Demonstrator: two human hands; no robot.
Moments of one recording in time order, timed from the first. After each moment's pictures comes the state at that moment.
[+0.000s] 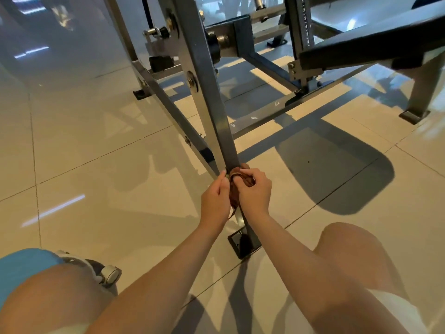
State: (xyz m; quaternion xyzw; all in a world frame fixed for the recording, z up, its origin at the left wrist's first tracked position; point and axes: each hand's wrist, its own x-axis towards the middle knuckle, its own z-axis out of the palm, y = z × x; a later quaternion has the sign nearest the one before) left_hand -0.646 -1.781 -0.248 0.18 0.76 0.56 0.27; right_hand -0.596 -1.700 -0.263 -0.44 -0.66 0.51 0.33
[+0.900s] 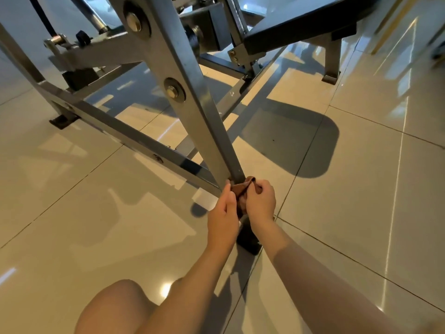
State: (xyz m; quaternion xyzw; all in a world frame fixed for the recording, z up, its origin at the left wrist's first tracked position) left_hand -0.694 -1.807 -0.266 0.29 0.69 0.50 0.43; right_hand -0.632 -1.730 -0.282 -0.67 -0.47 0.45 0.38
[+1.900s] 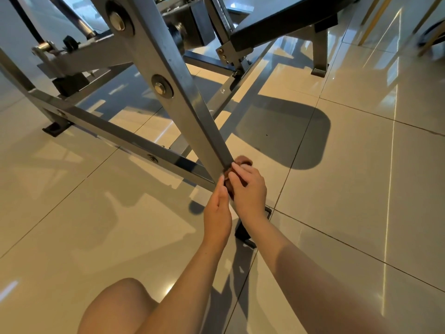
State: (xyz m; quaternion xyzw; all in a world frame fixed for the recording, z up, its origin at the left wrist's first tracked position) left_hand -0.695 -1.814 -0.268 0.31 0.67 0.53 0.42; right_hand -0.635 -1.753 -0.261 -0.58 -0.58 0.40 0.40
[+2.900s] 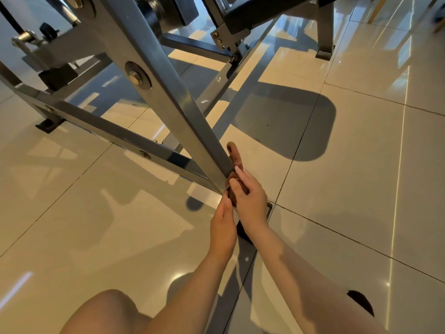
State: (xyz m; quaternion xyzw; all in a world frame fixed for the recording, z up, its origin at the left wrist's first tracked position) left_hand -0.670 -1.817 -0.318 0.30 0.67 0.49 0.47; right_hand -0.615 -1.751 -0.308 -0.55 -0.52 0.51 0.40
